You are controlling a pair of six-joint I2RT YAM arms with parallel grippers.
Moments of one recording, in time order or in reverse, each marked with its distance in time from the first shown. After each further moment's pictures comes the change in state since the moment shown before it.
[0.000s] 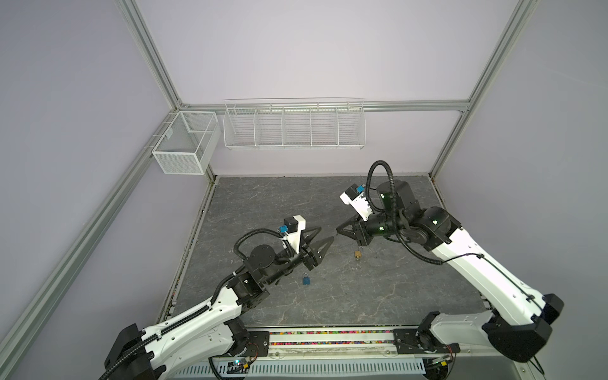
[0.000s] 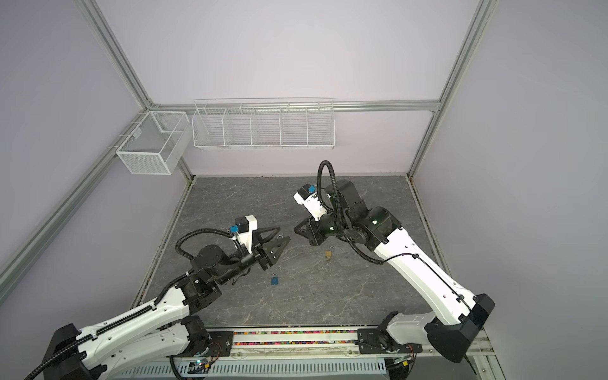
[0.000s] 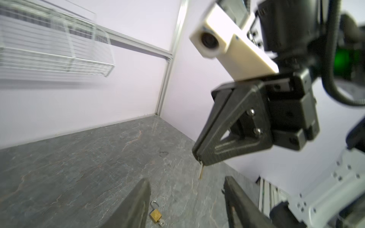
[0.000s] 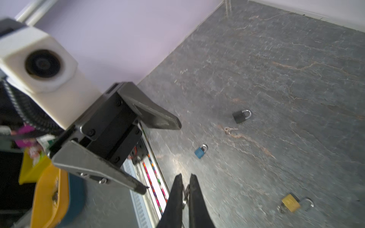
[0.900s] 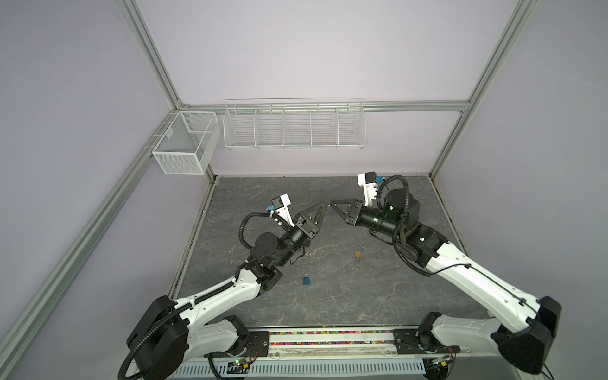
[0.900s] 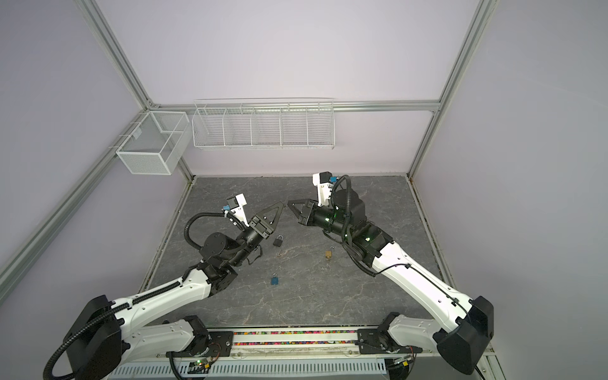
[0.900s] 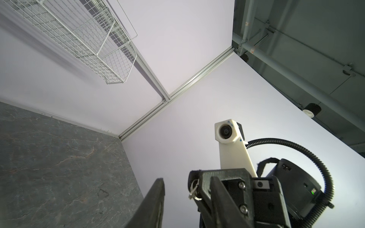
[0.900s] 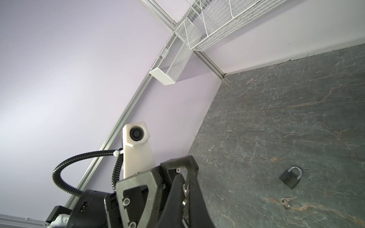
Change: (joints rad) left arm 0.065 0.287 0.081 0.431 -0.047 -0.595; right arm 0.034 -0.077 -0.288 0.729 0.161 0.610
